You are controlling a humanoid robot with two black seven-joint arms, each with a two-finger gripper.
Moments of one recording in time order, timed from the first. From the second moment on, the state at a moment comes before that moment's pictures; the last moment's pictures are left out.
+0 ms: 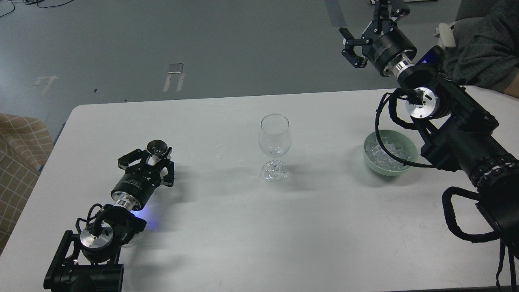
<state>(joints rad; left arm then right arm) -0.17 -0.04 -1.76 -0.96 0.19 -0.37 0.35 0.97 -0.09 1.07 0.48 -0.48 0.38 0.22</state>
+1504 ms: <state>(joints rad) -0.24 -0.04 -1.63 -1.43 0.19 0.01 0.38 0.96 -0.10 1.07 0.49 -0.48 0.37 0.22</state>
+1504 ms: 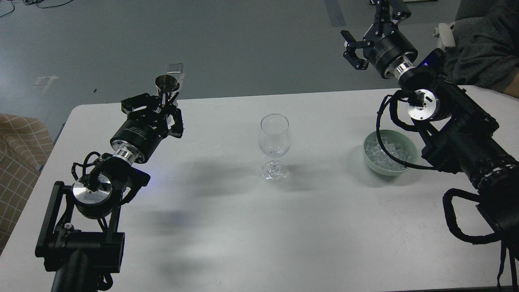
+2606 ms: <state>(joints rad) -0.35 -0.04 -1.36 -1.54 0.35 0.21 0.41 0.92 -0.11 1.06 0.52 -0.48 0.37 0.21</state>
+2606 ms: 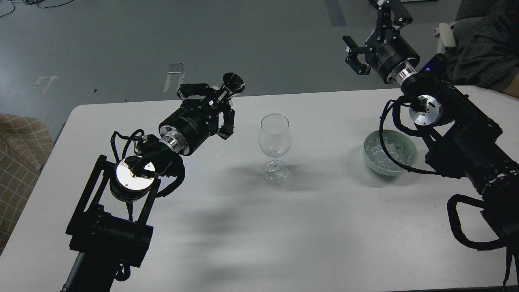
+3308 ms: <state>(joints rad) -0.39 -0.04 -1.23 -1.54 0.54 0.27 0.44 0.90 -0.11 1.06 0.52 -0.48 0.37 0.22</state>
